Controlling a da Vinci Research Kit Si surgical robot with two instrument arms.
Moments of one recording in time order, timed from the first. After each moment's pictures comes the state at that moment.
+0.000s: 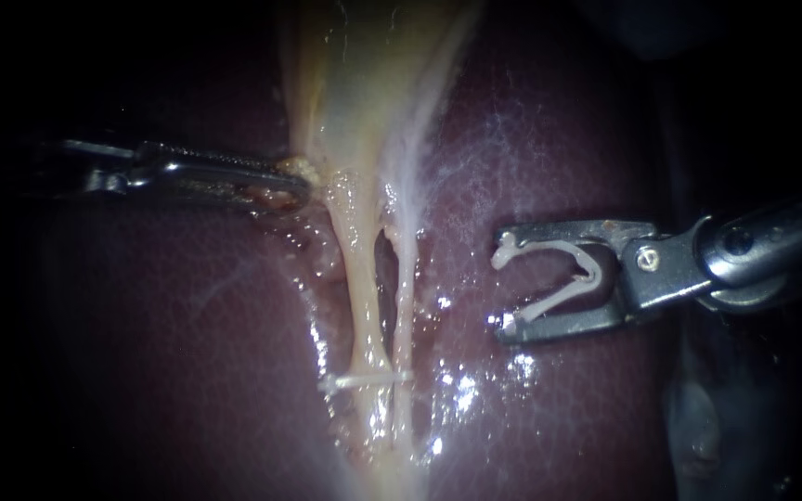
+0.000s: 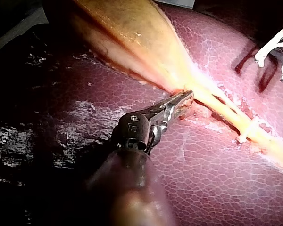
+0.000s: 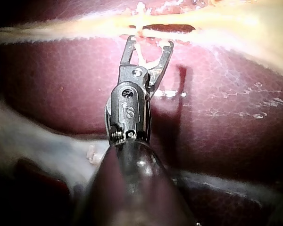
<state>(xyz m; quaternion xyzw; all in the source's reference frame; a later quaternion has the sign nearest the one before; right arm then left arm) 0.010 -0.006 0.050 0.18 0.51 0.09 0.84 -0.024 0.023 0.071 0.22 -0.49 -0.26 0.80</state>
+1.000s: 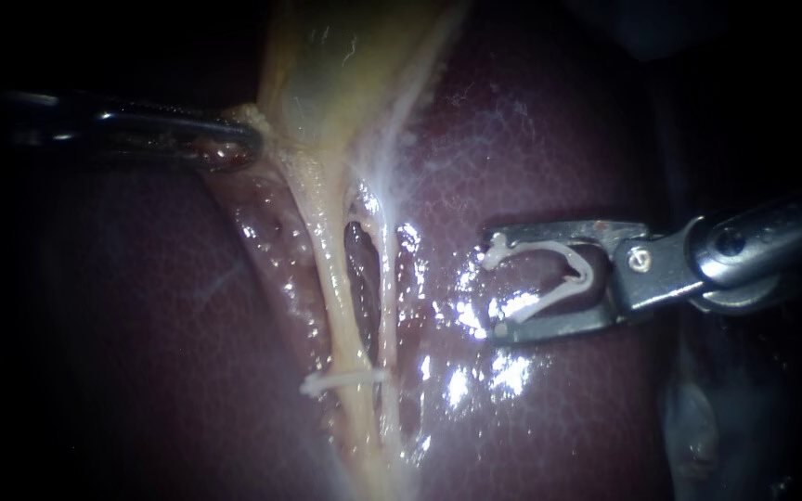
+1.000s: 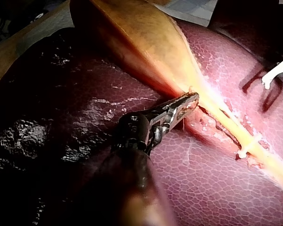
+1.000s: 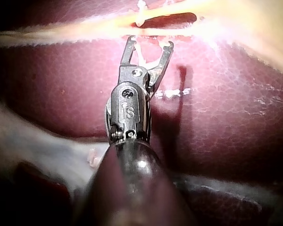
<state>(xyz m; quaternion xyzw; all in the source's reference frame) 0.011 -0.006 0.050 0.20 0.51 0.10 0.83 -0.020 0.027 0.064 0.21 -0.52 -0.29 0.78</state>
